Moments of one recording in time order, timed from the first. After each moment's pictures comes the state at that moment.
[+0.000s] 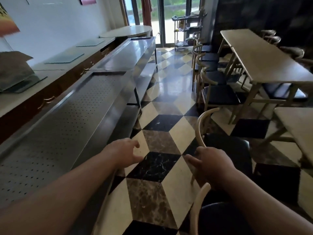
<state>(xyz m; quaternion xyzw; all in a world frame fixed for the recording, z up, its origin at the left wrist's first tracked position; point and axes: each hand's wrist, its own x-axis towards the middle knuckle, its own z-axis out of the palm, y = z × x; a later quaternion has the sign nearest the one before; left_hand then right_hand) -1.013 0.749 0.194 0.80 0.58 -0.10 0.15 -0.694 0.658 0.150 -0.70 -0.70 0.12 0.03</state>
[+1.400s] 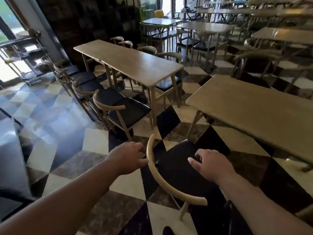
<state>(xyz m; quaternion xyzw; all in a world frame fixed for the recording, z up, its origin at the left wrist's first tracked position) -0.658 1.208 0.143 0.99 0.10 -0.12 0.07 -0.547 0.908 0.087 -0.96 -0.24 0.08 0.14</state>
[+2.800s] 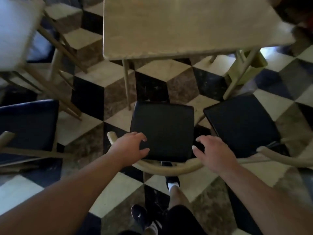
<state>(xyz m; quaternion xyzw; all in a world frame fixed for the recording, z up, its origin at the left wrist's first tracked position) -0.400 1.305 -0.127 0.91 -0.29 -0.29 0.09 -0.581 1.023 -0.089 -0.95 0.19 0.13 0.19</state>
